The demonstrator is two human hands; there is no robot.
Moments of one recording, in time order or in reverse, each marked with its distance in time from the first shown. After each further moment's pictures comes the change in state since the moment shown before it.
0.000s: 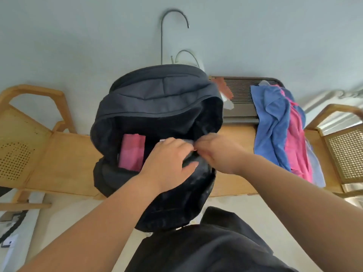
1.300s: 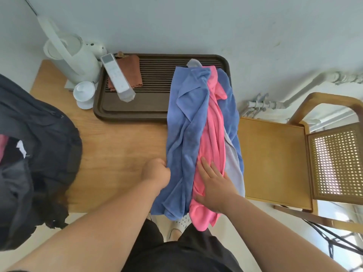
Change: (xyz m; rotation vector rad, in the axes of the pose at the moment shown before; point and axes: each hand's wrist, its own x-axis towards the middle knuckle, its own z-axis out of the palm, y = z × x) left_hand 0.248 0.226 0.341 -0.391 -0.202 -1.175; right_hand -0.226 0.402 0.106 0.179 -0.411 0.341
